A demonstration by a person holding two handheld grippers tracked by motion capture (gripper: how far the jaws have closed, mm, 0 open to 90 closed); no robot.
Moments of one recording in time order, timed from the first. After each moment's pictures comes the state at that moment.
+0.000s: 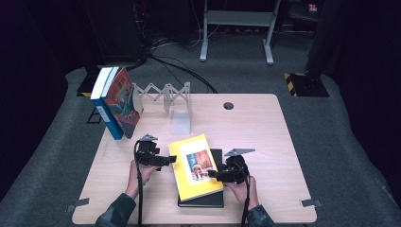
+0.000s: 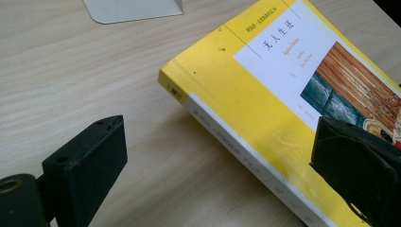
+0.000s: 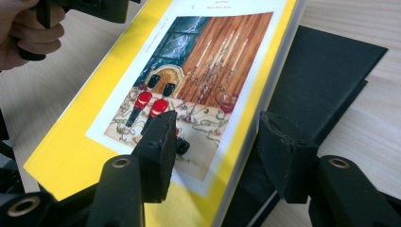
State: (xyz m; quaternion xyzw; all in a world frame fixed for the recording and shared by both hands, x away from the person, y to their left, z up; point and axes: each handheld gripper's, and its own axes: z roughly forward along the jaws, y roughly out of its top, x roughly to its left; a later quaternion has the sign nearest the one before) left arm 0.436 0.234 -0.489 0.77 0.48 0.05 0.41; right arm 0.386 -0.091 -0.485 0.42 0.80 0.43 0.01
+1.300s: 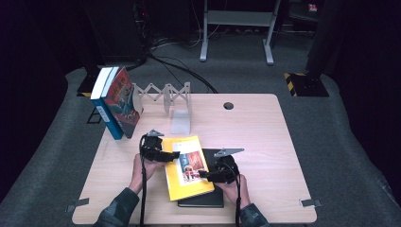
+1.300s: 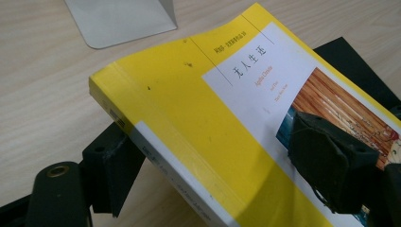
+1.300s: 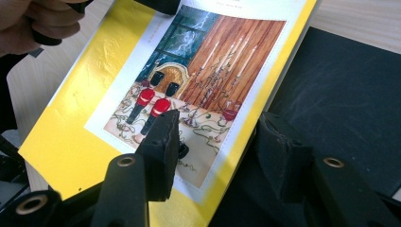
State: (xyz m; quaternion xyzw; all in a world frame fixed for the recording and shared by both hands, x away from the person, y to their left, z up) left arm 0.441 0.219 -0.467 0.80 0.46 0.10 0.38; right arm 0.387 -0.063 -0.487 0.39 0.81 0.43 0.00
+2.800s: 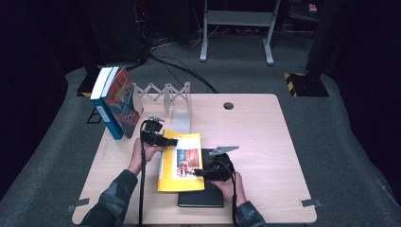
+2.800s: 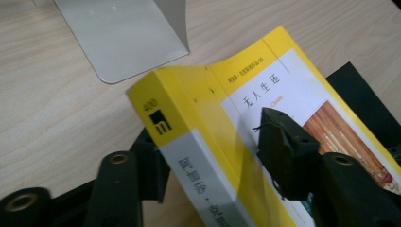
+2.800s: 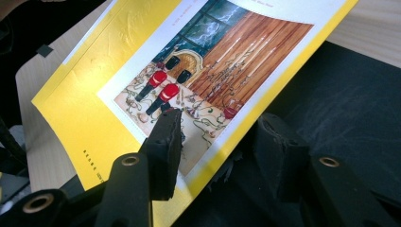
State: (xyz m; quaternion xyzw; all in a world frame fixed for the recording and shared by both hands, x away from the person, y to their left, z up) left arm 0.493 0.229 -0.455 0.80 0.46 0.03 0.38; right arm 0.396 -0.051 -0.489 0.38 0.82 0.44 -0.01
